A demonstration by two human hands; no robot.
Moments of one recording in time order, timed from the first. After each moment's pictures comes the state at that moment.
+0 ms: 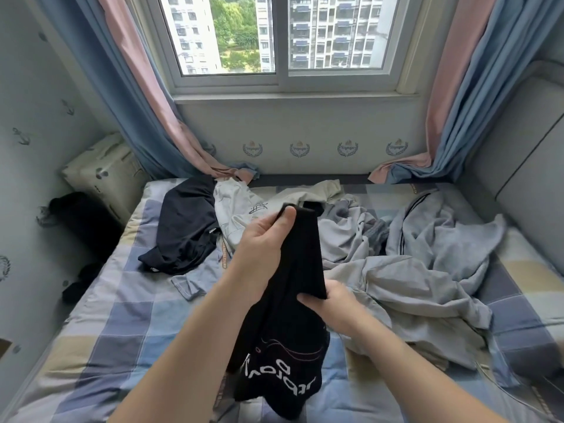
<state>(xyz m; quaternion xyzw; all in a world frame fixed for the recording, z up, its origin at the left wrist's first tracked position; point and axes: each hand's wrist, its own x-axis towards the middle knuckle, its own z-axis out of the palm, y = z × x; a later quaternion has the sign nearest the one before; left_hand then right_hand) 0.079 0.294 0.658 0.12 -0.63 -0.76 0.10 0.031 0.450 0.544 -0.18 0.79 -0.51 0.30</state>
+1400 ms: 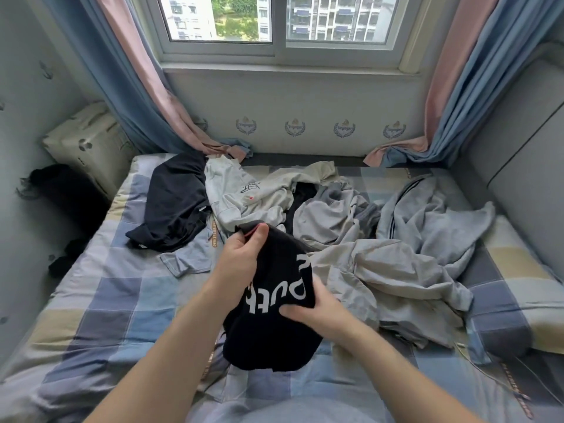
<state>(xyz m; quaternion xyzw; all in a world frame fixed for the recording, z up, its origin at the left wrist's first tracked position) 0.086 0.286 0.586 0.23 -0.59 -0.77 0.08 0.056 0.473 0.518 -0.15 0.76 -0.53 0.34</state>
